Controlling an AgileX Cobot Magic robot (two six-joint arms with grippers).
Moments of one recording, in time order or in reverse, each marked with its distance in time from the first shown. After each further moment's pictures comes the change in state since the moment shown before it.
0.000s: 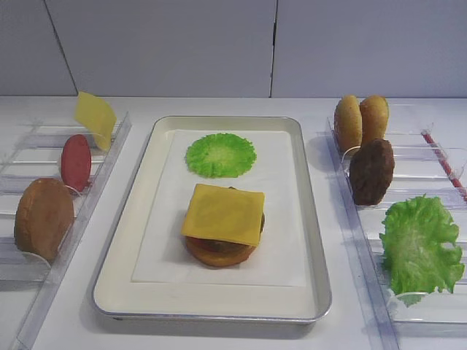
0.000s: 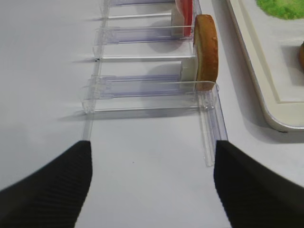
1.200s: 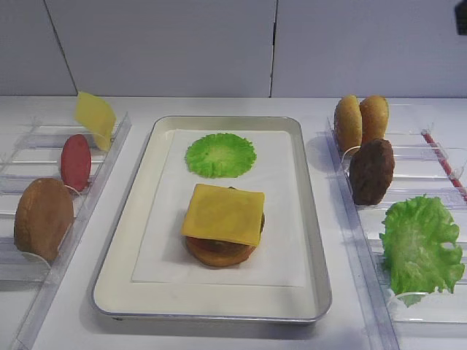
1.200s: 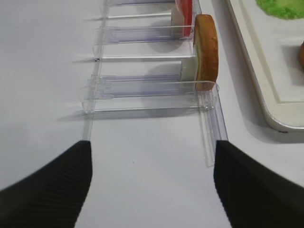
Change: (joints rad) left arm 0.000 0.000 0.000 0.000 0.000 0.000; right arm 0.000 0.984 -0.662 0.410 -0.046 -0.152
